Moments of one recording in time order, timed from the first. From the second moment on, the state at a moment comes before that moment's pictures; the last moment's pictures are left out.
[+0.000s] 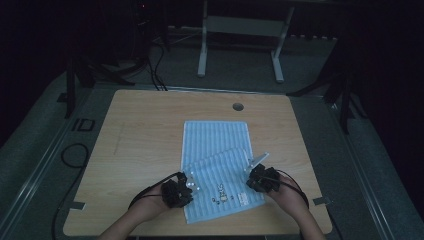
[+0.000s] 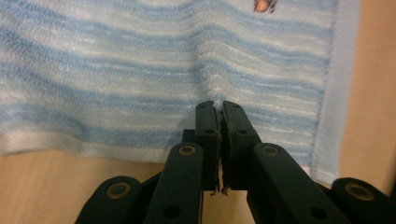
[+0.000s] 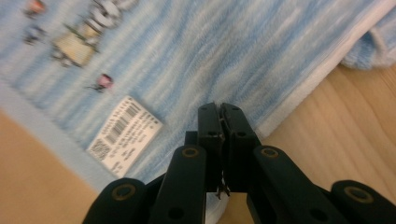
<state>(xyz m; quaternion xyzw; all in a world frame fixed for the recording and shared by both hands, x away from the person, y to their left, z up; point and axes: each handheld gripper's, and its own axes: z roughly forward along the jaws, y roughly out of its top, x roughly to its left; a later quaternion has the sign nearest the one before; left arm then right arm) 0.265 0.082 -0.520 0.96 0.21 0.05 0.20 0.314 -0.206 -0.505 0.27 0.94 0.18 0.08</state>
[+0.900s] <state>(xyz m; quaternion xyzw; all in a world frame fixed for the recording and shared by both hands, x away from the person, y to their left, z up) 0.304 0.098 -0.492 0.95 0.23 0.04 0.22 0.316 -0.223 -0.476 0.29 0.92 0.22 0.11</state>
